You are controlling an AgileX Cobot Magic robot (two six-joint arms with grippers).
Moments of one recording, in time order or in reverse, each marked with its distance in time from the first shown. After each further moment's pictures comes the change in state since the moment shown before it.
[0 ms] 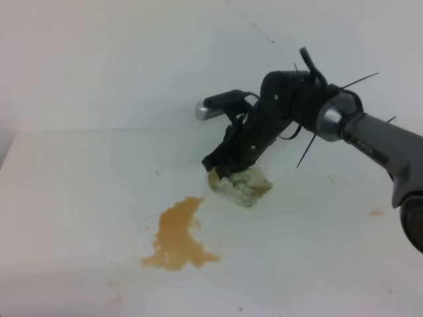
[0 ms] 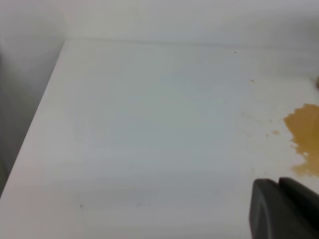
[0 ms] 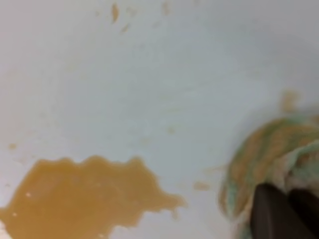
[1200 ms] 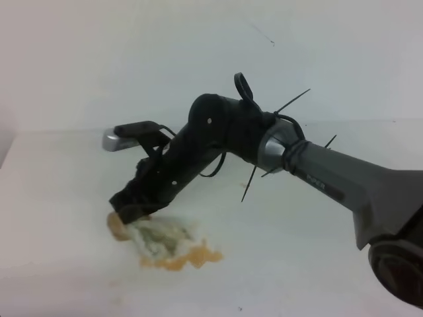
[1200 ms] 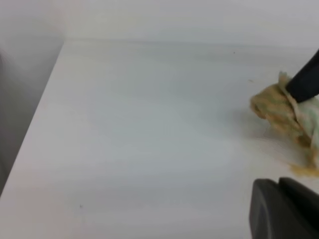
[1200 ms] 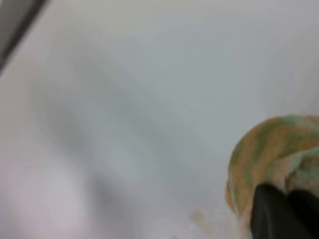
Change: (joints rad) left arm 0.000 0.000 0.000 0.000 0.000 0.000; right arm 0.243 0.021 -0.001 0.238 0.053 -0.026
